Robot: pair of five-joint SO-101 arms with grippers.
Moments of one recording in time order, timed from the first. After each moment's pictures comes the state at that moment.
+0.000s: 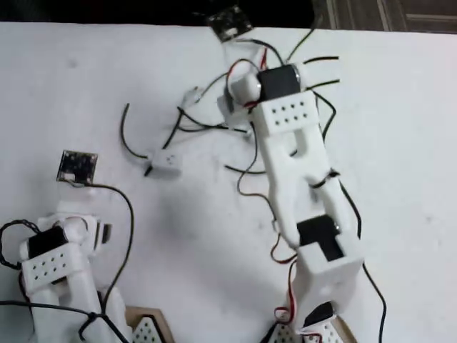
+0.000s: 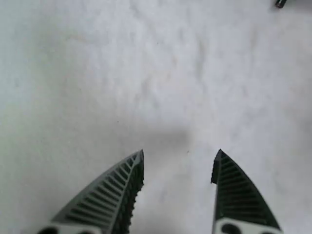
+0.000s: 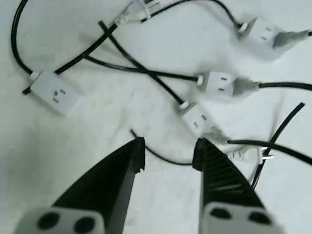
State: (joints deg) left arm -31.0 -52.9 73.5 56.1 -29.3; right arm -22.6 15.1 -35.5 95.1 12.4
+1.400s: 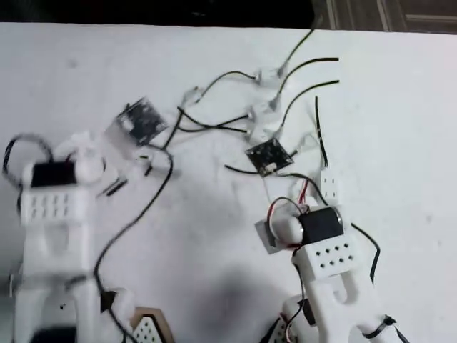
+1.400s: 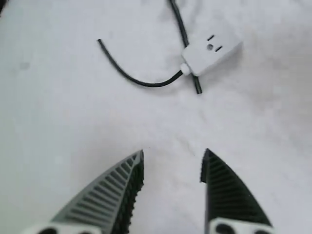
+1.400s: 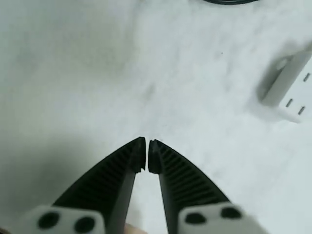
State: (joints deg) left arm -10.2 -29.8 29.7 73.2 -56.2; right arm -18.4 -51.0 54.6 77.3 12.4
